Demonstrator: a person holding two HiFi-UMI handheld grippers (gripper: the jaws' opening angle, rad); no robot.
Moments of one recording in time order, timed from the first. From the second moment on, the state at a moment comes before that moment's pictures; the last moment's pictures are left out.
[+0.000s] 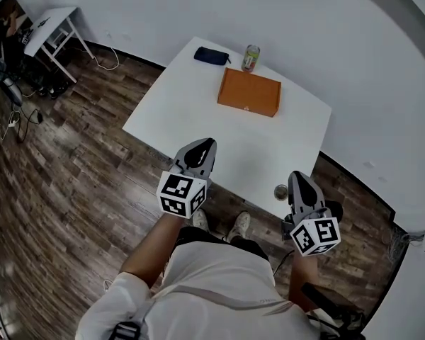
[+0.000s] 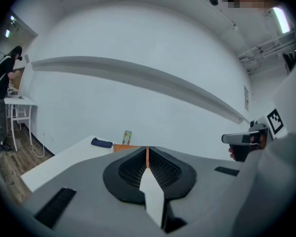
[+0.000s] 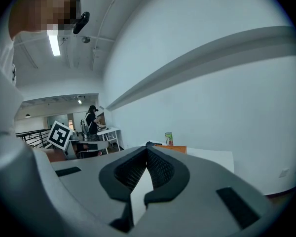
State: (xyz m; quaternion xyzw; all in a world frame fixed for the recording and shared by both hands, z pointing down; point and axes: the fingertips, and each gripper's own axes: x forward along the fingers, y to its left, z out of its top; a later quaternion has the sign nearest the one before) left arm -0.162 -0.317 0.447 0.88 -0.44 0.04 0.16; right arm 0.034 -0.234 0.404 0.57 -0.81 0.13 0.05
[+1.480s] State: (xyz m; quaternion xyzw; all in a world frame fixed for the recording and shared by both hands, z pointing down) left arm -0.011 -0.524 0.690 0.83 -0.42 0.23 0.29; right arm 0.129 -0.275 0.525 0.59 -0.77 0.23 0.09
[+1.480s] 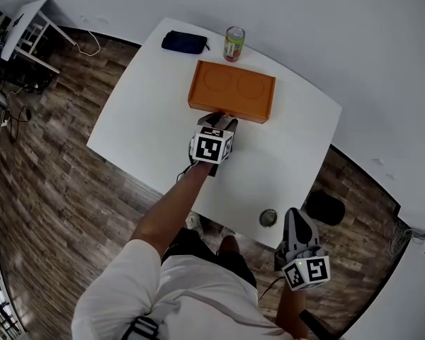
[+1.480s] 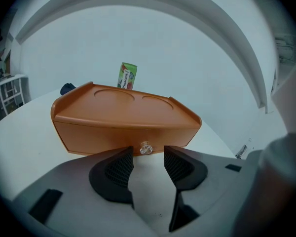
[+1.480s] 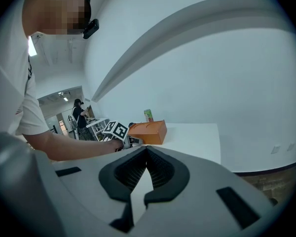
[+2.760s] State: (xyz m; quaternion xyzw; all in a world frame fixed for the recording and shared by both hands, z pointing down) left arm -0.025 -0.473 0.695 0.80 -0.45 0.25 0.32; right arm 0.122 -0.259 0.526 0.57 -0.78 0.24 0.08
